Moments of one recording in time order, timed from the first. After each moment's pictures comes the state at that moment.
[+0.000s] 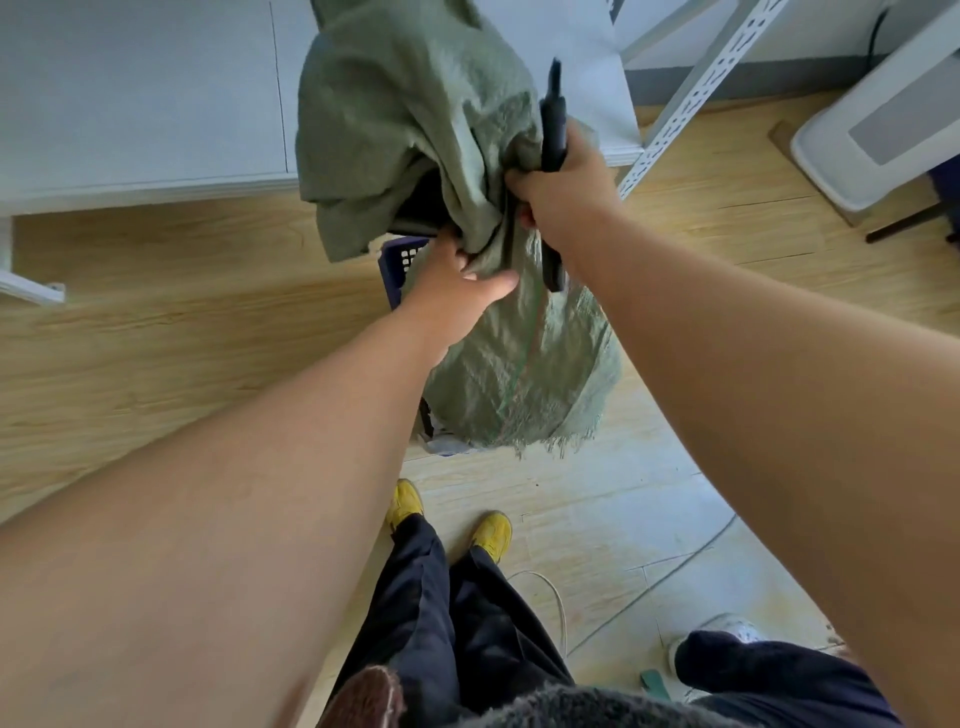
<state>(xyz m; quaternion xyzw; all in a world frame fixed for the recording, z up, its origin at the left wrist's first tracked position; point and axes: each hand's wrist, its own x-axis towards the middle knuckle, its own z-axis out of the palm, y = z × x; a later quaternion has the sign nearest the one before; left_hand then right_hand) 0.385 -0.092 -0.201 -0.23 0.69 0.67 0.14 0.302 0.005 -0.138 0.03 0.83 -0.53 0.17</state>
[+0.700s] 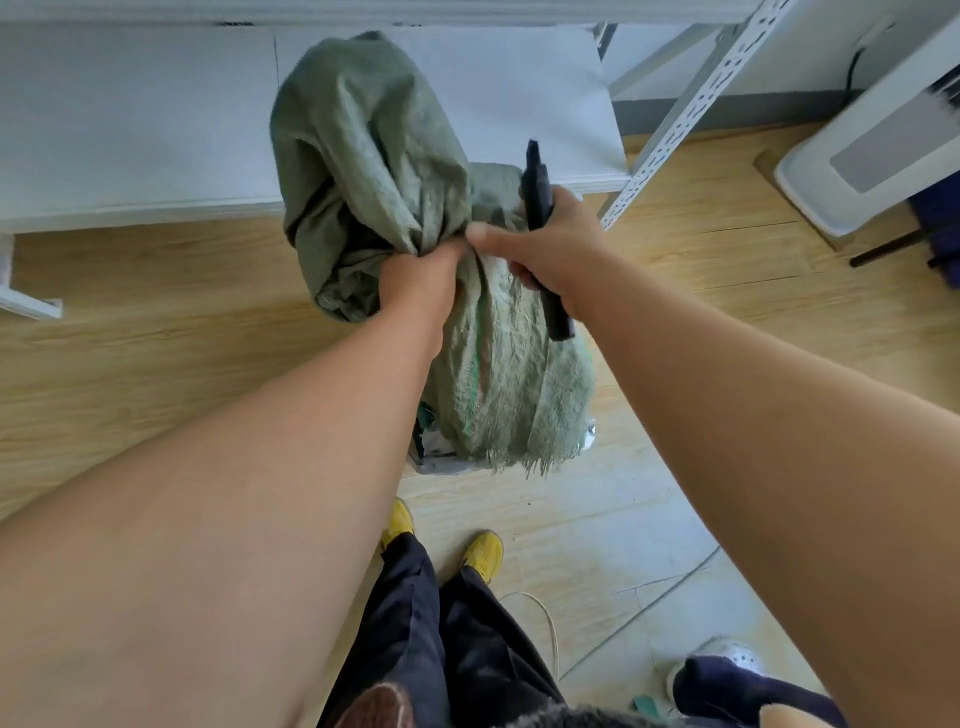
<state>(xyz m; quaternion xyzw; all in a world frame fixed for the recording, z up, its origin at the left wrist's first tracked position) 0.365 -0.089 -0.174 -0.45 0.59 0.67 0.02 0.313 0.025 -0.130 0.03 0.82 -0.52 0.25</state>
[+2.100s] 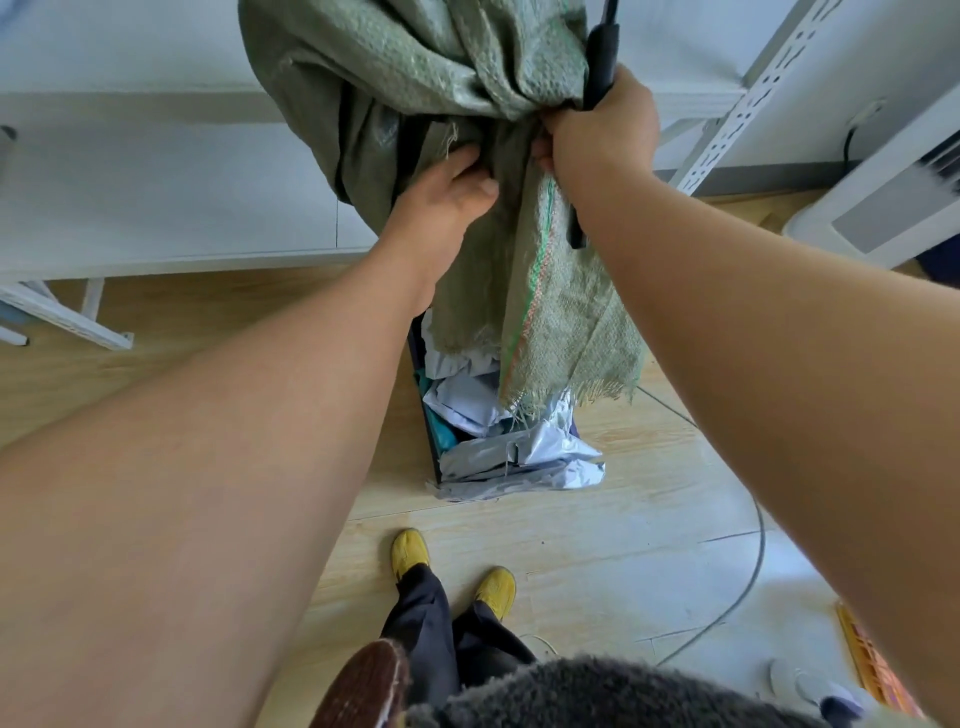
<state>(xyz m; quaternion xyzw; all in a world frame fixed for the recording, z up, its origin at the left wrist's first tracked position) 0.372 -0.119 -0.056 -0.19 0.68 0.71 0.01 0.279 -0.008 -0.026 0.02 0.84 -0.55 -0.02</state>
